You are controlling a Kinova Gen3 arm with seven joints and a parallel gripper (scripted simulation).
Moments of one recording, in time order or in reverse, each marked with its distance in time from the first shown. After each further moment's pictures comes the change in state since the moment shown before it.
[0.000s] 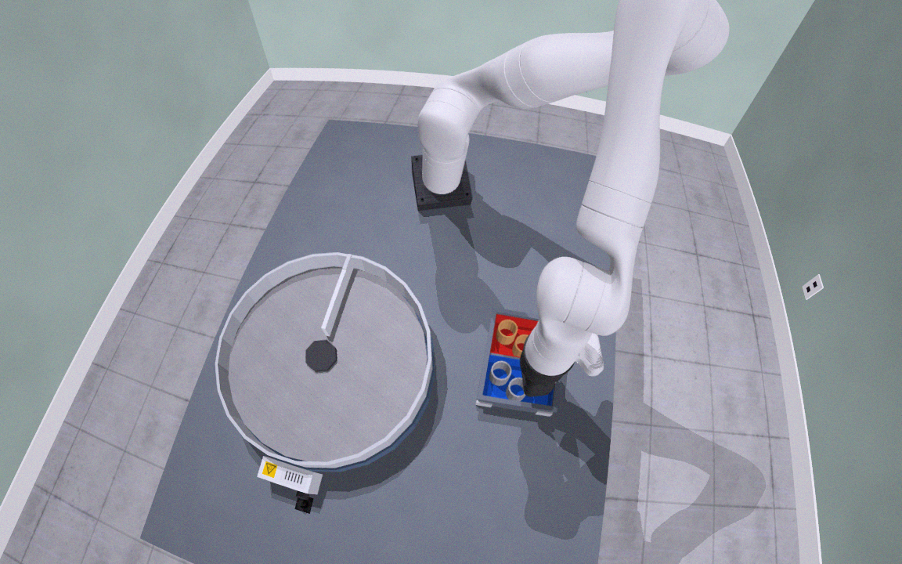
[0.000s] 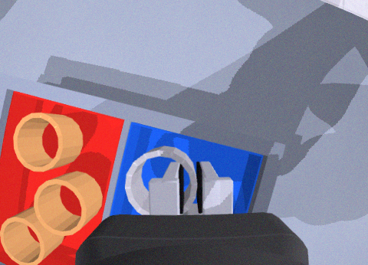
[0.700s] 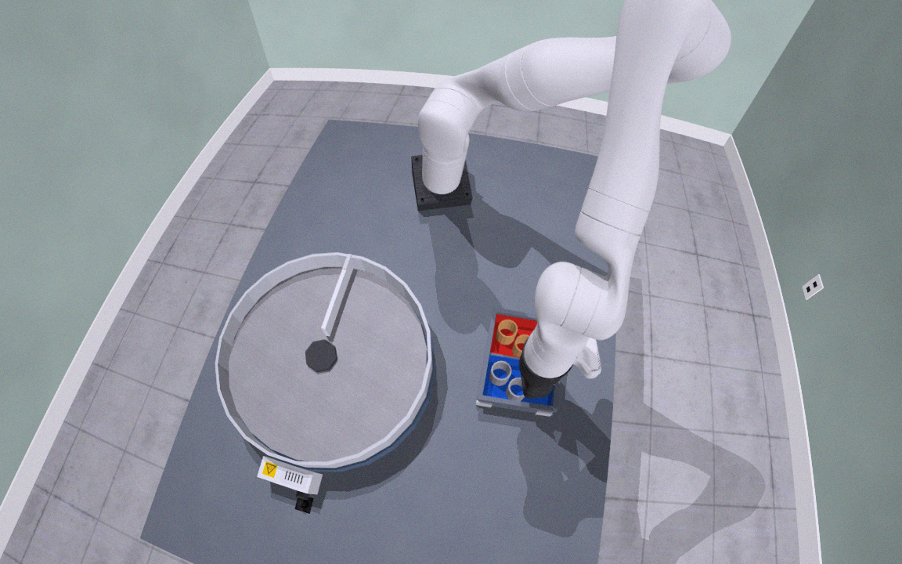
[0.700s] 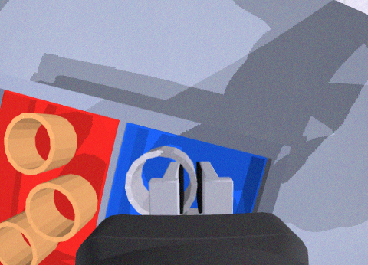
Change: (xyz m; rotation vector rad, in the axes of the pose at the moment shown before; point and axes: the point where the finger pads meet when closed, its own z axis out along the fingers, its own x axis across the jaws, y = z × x) arm 0.000 0.000 0.011 0.001 0.001 0.000
